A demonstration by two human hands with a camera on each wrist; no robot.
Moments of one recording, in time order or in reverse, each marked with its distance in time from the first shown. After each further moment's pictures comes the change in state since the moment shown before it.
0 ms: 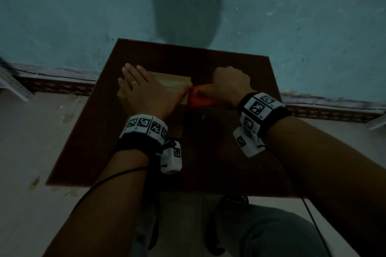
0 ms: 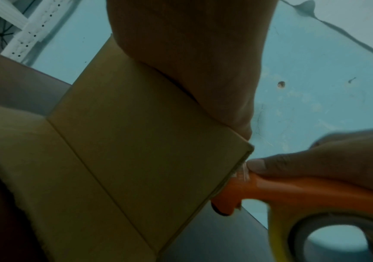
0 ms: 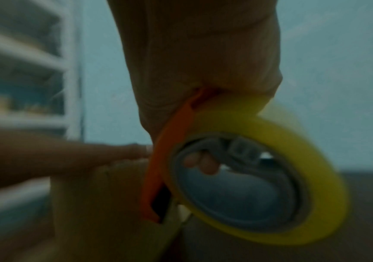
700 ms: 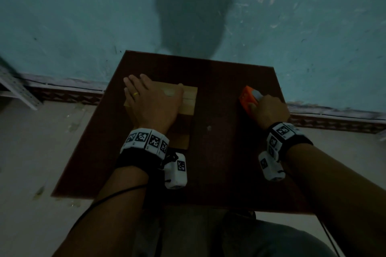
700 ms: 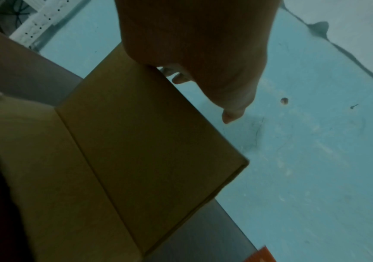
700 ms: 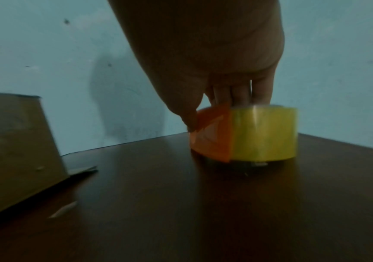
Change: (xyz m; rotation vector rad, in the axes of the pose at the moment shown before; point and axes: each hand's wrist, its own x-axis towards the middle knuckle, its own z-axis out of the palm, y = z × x) left_hand 0.002 -0.008 -0.007 -0.220 0.128 -0.025; right_hand 0.003 0.100 0.057 0.042 0.195 0.357
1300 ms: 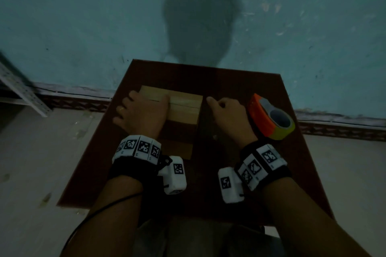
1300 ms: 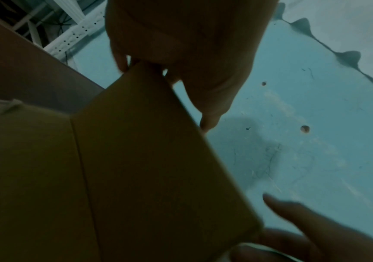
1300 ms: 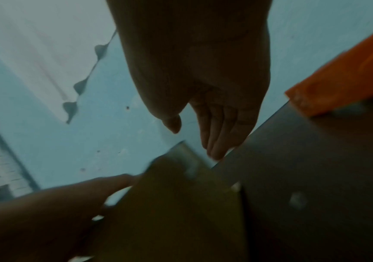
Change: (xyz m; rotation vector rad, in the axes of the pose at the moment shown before) left_hand 0.016 -0.022 -0.014 -0.073 0.036 -0.233; right_hand -0.055 -0.103 -0.015 0.763 -0.290 -0.106
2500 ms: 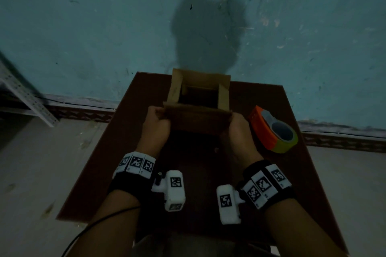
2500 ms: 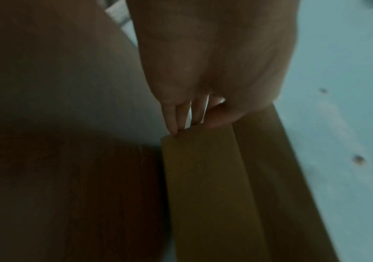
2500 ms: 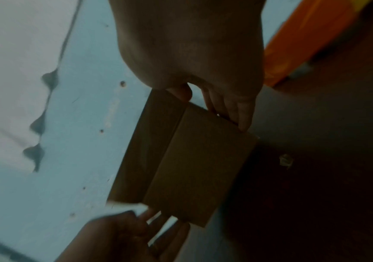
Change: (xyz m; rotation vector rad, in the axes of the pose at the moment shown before) left_hand 0.001 -0.007 0.019 -0.771 -0.373 0.024; right_hand -0.002 0.013 0.003 0.558 0.095 0.210
